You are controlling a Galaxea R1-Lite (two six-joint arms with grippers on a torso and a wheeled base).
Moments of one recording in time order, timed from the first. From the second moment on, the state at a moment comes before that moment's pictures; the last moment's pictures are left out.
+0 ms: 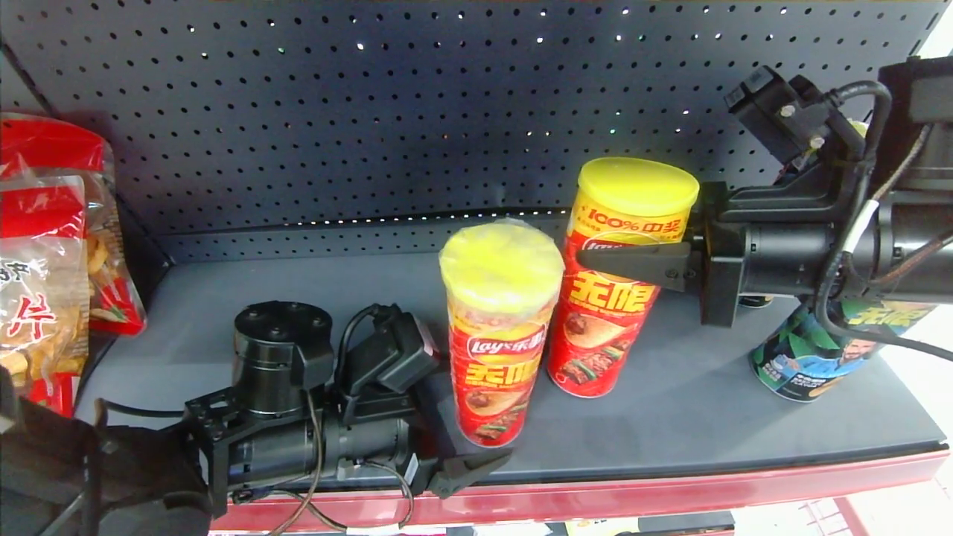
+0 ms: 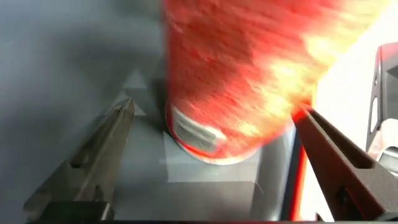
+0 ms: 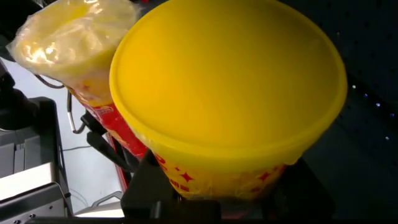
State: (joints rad) left arm -0.65 1.77 -0.50 -0.94 -0.45 0.24; right arm 0.56 1.51 -1.10 -0.18 0.53 -0.25
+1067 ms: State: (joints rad) left arm -0.27 1.21 -0.34 -0.90 -0.38 0.22; right arm 0.56 1.74 -1.43 -0.17 0.51 -0.25
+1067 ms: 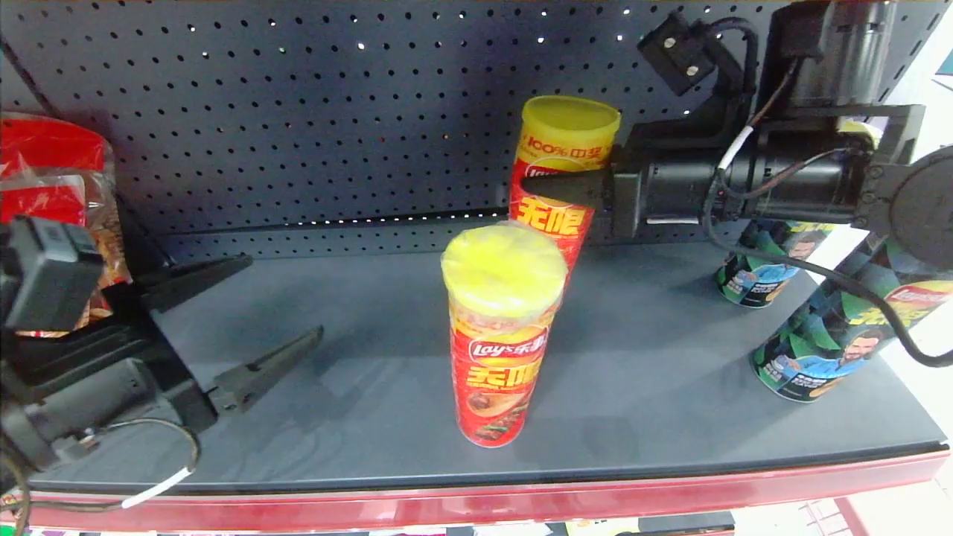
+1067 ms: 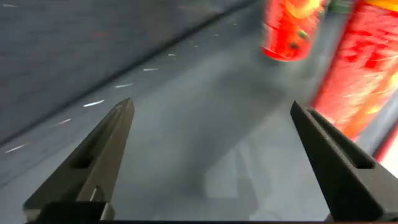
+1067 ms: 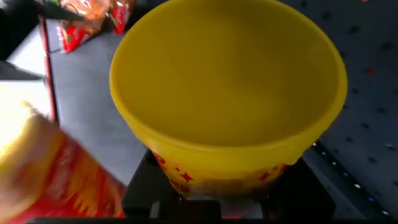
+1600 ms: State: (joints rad) left arm -0.10 0.71 -0.02 -0.67 -0.37 0.14; right arm 0.61 1.84 -1.50 -0.17 0.51 -0.26
